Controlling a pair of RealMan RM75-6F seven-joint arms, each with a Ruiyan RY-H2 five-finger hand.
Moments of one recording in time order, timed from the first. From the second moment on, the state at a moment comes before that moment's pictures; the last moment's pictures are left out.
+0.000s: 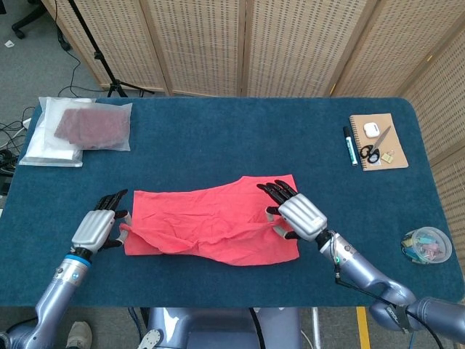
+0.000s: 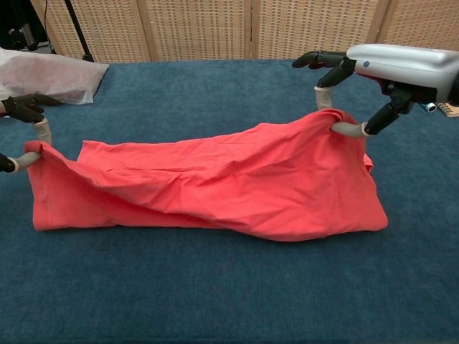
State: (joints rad) left arm -0.44 -1.31 -0.10 -1.74 1.12 1.08 0.16; right arm 0.72 -1.35 0.07 -1.49 -1.54 1.02 0.16
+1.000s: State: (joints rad) left arm -0.58 -1.49 -0.22 -1.49 0.81 1.04 0.32; right arm 0.82 -1.53 0.19 -1.13 -1.28 0.77 0.18
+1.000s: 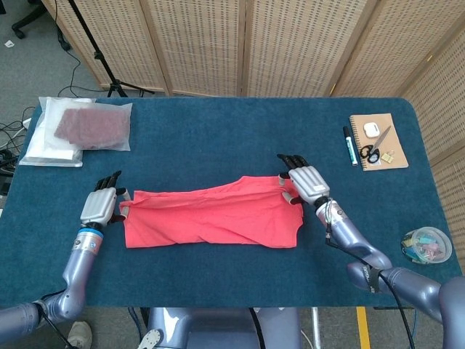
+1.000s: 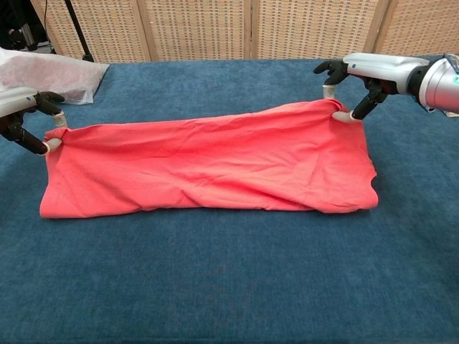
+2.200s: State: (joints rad) left arm -0.64 -1.72 -0.24 -1.17 0.84 1.02 0.31; right arm 0.87 -1.69 0.20 -0.85 -1.26 0.66 0.23
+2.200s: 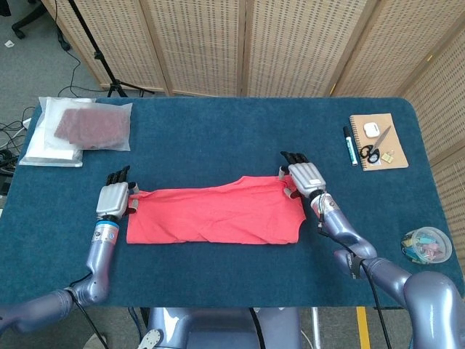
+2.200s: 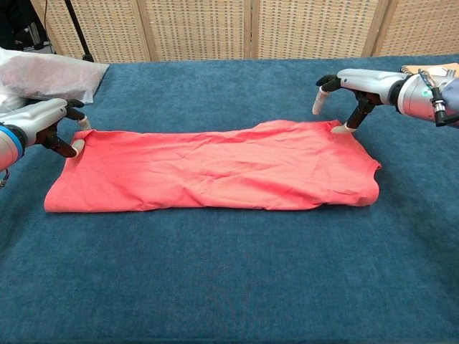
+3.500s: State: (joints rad) left arm -0.59 -1.41 -0.24 -1.48 0.86 0.95 0.26; right arm 0.40 -1.30 -0.01 -1.43 -1.66 1.50 0.07
